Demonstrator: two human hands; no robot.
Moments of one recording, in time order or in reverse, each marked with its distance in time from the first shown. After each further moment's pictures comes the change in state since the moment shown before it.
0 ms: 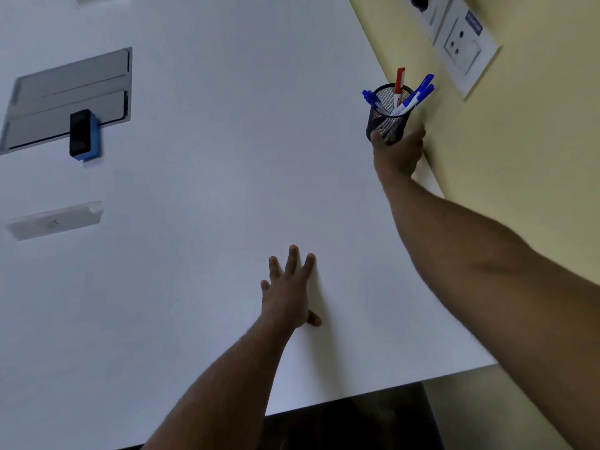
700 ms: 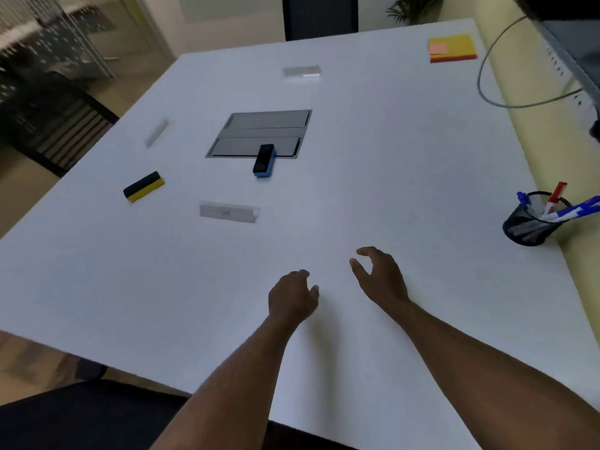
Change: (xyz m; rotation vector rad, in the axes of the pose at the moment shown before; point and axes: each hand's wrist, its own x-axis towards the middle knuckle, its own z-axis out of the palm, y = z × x) left_hand -0.089 -0.148 -0.074 -0.319 0.510 -0.435; right_hand -0.264 -0.056 0.046 -0.226 -0.814 -0.600
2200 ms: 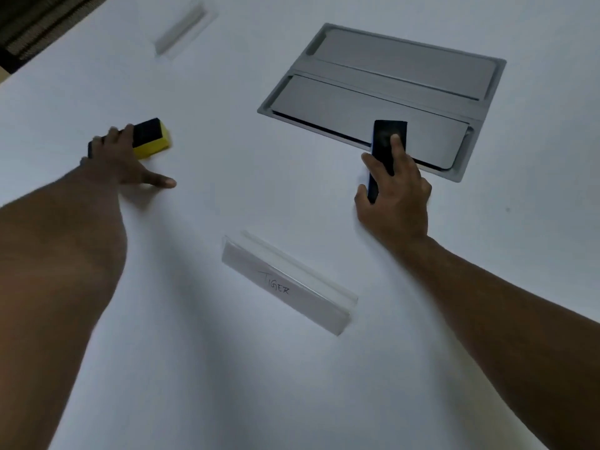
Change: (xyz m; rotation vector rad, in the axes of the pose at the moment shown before) left_hand 0.502 -0.511 -0.190 0.218 0.096 -0.534; right_hand 0.442 -0.125 0.321 -0.377 0.111 -0.433
